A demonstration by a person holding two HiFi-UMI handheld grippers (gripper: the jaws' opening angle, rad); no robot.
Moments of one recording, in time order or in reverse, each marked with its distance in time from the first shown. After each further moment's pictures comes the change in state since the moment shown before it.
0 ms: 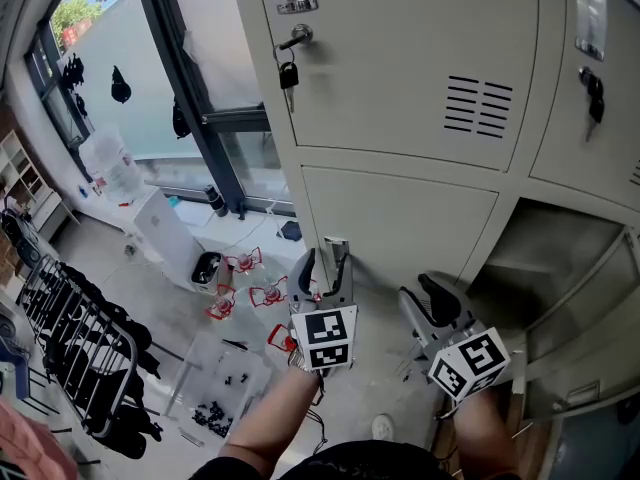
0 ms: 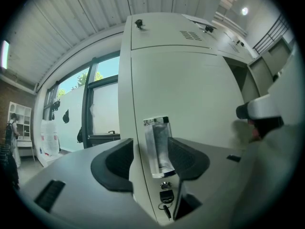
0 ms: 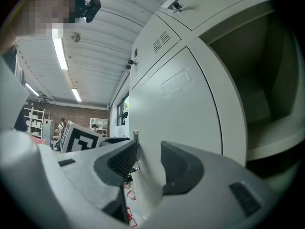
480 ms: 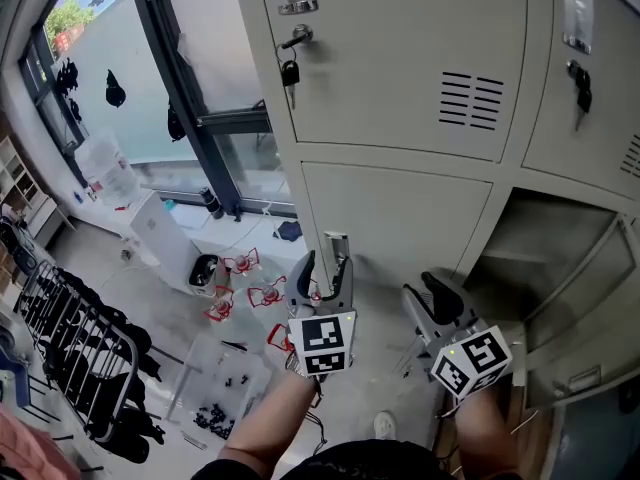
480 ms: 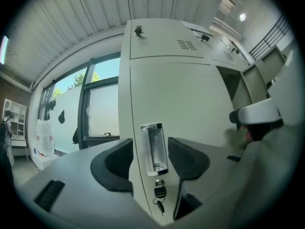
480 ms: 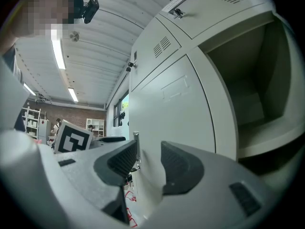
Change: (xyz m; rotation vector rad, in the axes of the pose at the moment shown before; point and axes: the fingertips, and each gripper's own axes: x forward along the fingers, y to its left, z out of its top) left arm -0.022 -0.005 0.012 -0.007 -0.029 -0.058; right arm -0.013 0.005 0.004 0.006 -0.009 -0.045
